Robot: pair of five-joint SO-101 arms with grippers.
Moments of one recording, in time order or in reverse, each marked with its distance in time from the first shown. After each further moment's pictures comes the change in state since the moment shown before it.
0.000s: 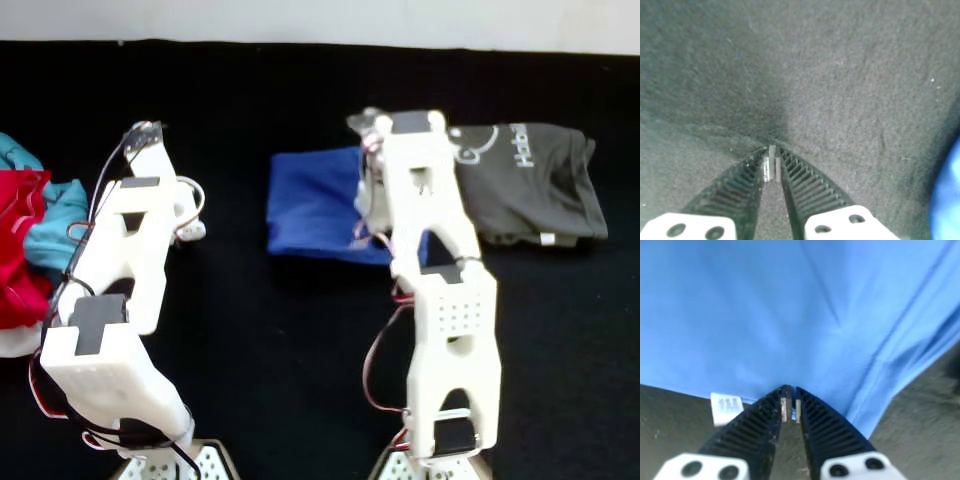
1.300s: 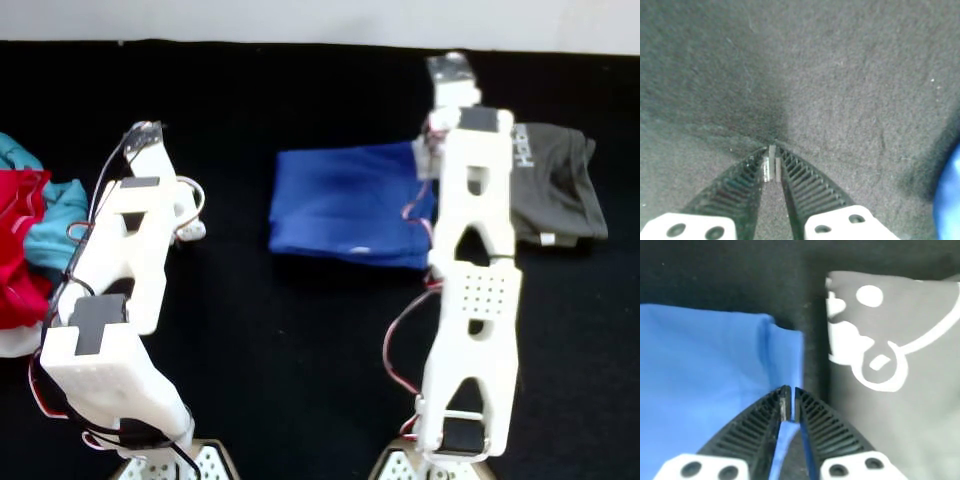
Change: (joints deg) left arm 0.0 0.0 0.0 0.0 0.0; right arm 12.6 14.0 -28.0 -16.5 -1.8
